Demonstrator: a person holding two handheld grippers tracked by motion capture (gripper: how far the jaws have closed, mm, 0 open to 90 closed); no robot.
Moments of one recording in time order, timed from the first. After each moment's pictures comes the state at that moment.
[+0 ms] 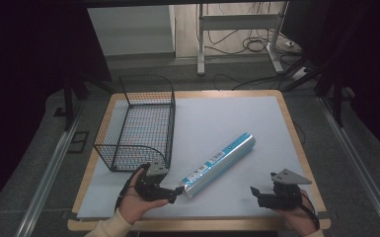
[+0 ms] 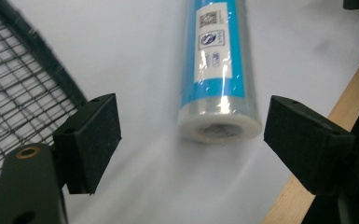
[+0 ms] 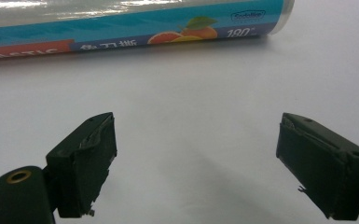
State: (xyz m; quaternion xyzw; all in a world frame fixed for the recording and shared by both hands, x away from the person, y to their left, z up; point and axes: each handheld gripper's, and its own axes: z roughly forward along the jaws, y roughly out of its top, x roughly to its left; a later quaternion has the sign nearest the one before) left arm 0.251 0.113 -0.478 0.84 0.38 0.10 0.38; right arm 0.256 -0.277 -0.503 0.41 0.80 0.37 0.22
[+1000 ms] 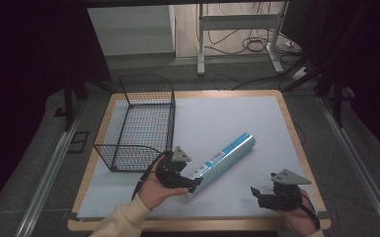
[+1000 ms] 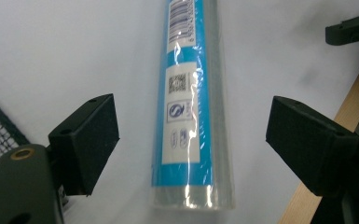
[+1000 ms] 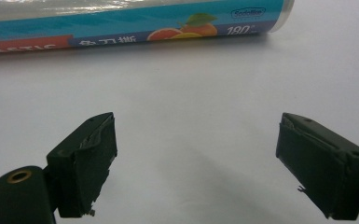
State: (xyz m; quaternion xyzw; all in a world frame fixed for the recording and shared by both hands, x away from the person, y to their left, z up) left arm 0.280 0.064 -0.454 0.85 0.36 0.09 0.37; right arm 0.256 -0.277 -0.503 0.41 0.81 0.37 0.22
